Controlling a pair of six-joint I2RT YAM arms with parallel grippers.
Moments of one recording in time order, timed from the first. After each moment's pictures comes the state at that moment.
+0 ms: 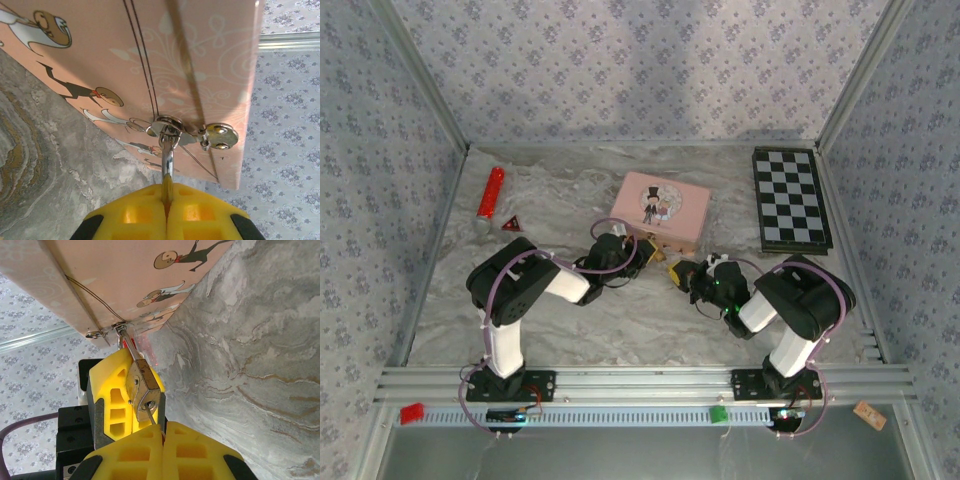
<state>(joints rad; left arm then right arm) -0.77 1.89 0.68 0.86 0.14 -1.46 0.58 1.69 0.20 1.22 -0.25 1.69</state>
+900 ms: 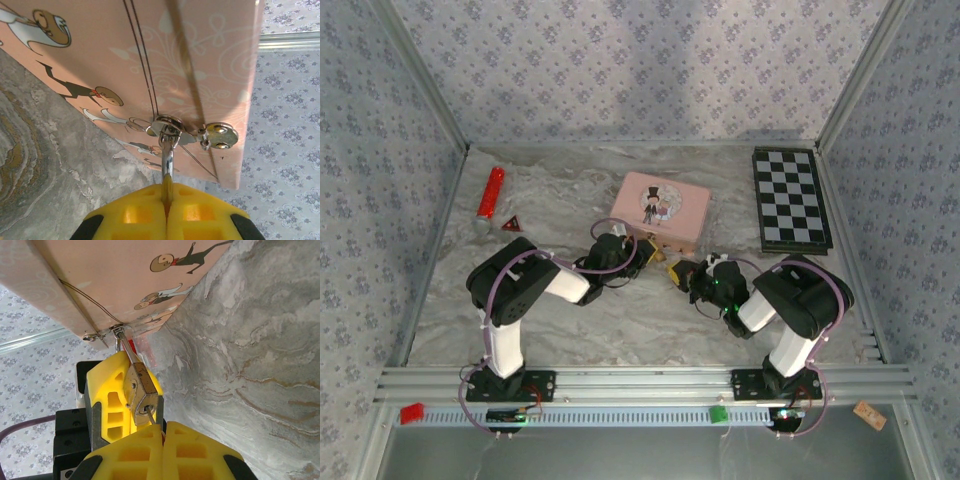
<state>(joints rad) -0.77 1.89 0.68 0.86 0.15 -1.46 0.58 1.71 0.21 1.22 -0.25 1.69</state>
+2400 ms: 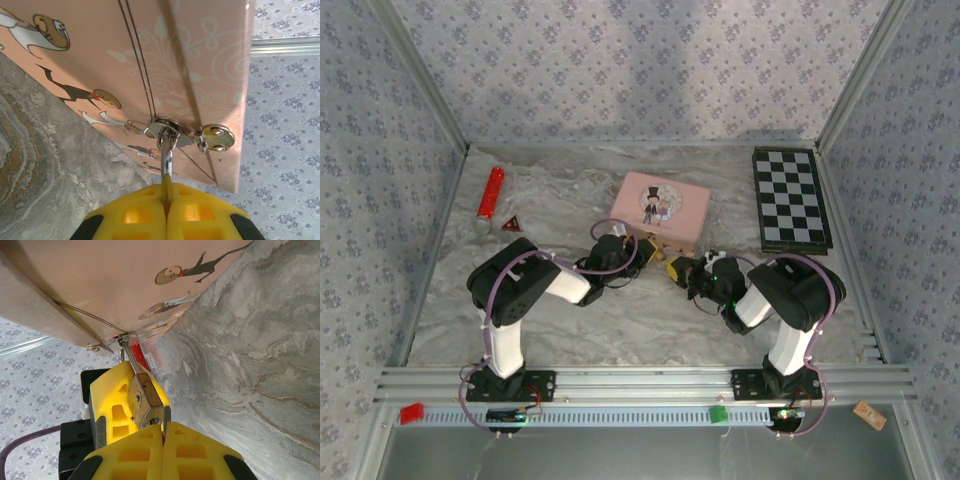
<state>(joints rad) -0.78 1.89 0.68 0.87 0.12 -1.47 0.56 1.77 0.25 1.27 -0.28 1.72</state>
